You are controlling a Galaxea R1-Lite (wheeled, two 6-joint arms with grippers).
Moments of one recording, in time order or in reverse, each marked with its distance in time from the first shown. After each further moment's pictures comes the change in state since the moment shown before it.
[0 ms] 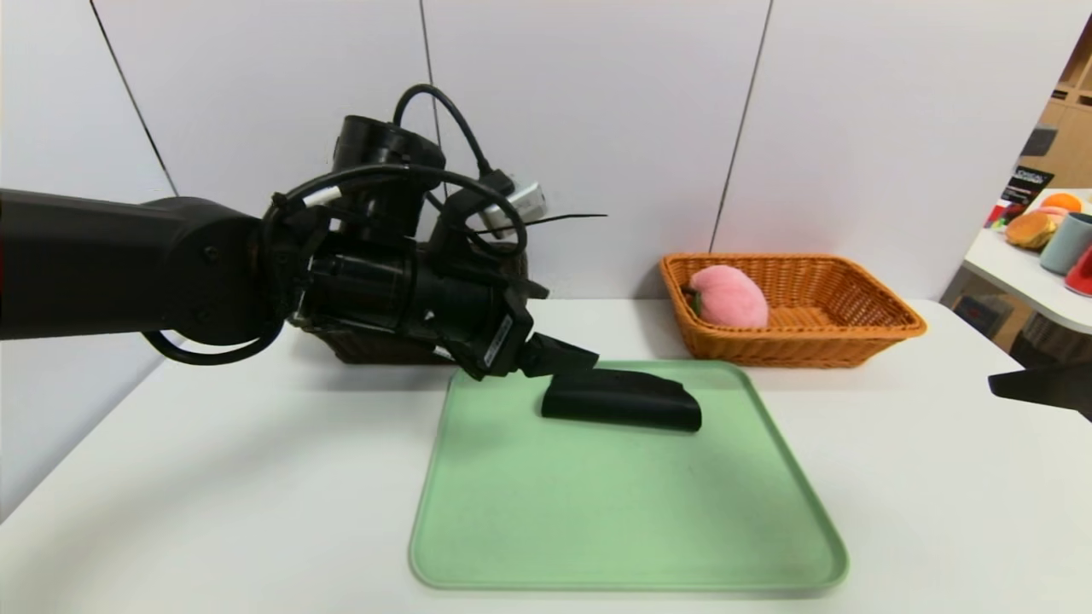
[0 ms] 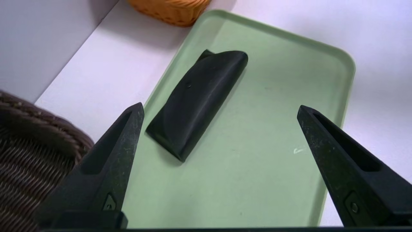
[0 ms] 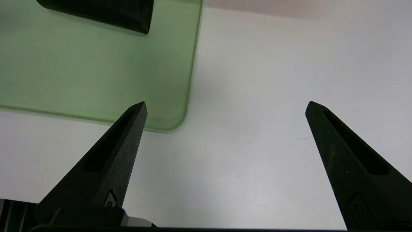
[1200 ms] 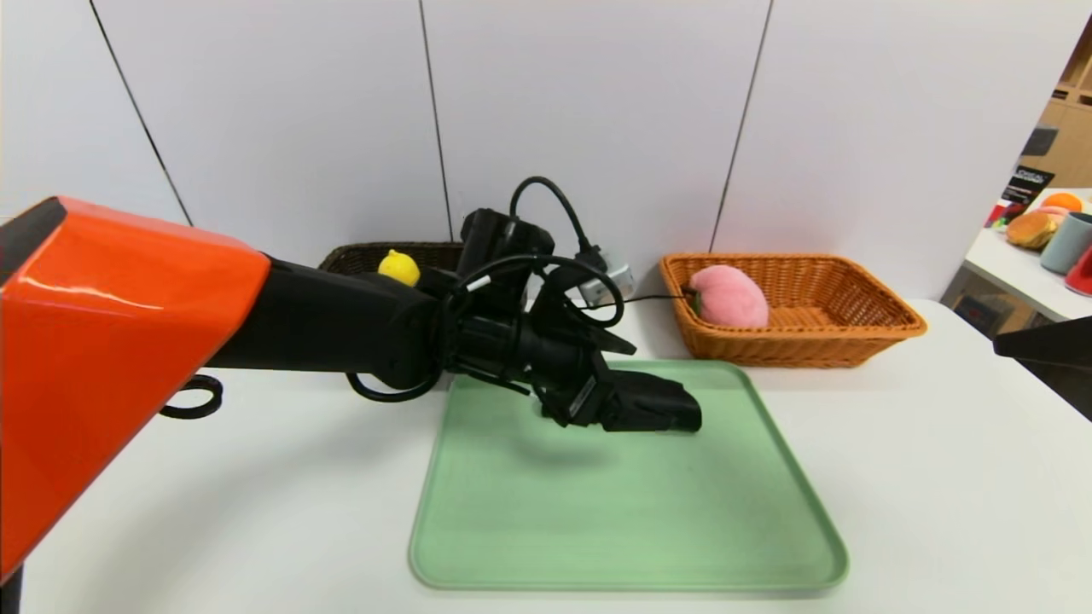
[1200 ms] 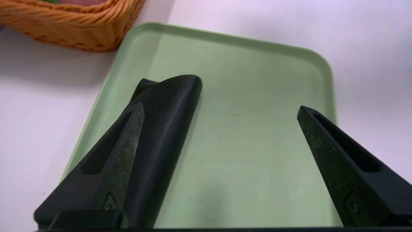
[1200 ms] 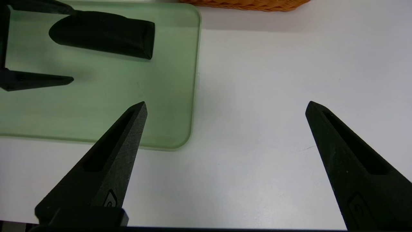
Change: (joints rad) left arm -0.084 0.275 -0.091 -0.142 -0.183 0.034; right arm -0.043 -0.004 -0.016 -0.046 0.014 0.046
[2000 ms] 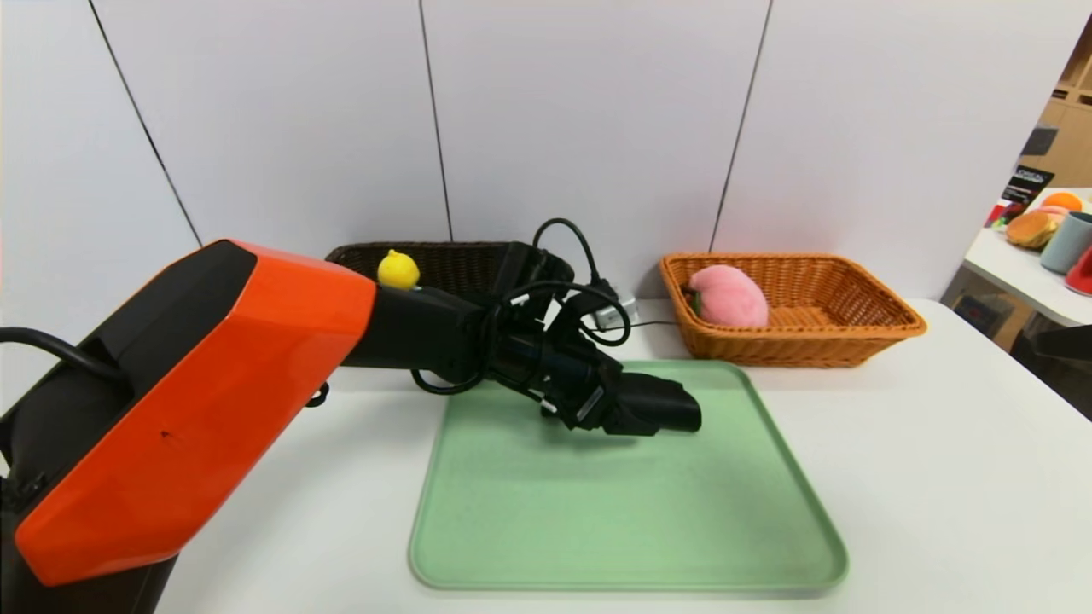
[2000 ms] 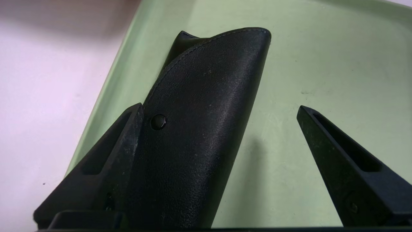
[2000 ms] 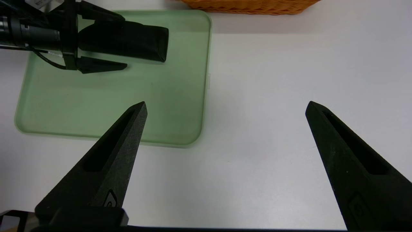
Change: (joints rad) left arm 0.025 0.196 -0.193 0.122 0.074 0.040; right arm 0.000 -0.066 0.007 0.006 0.035 0.032
